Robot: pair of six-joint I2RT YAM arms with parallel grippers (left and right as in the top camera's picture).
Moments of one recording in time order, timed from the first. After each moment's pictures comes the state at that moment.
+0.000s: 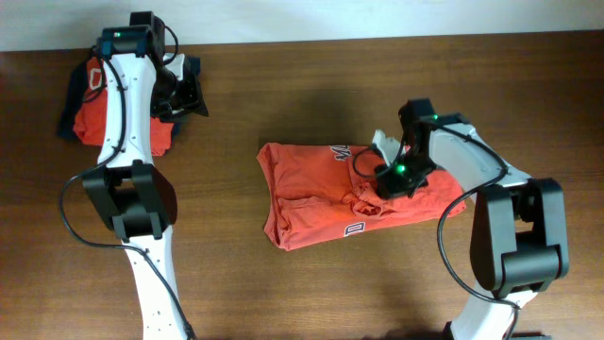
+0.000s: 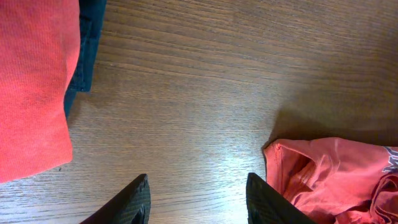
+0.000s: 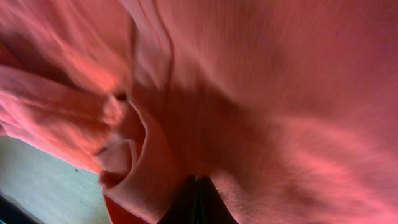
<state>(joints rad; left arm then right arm) 0.05 2.50 2.57 -1.55 0.23 -0.12 0.12 1.94 1.29 -0.98 -0.38 -0.22</state>
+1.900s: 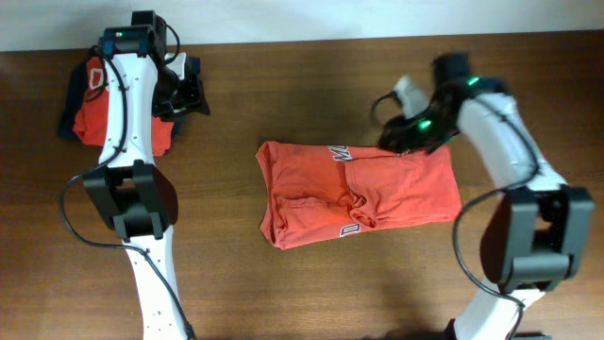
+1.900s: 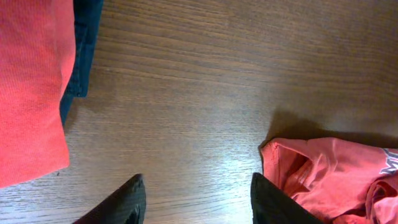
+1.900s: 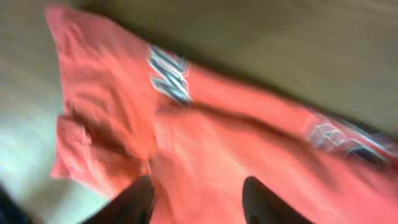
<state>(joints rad) 0.04 2.50 2.57 -1.54 0.23 -0.12 -0.02 1.94 1.65 -1.12 -0.46 -0.22</state>
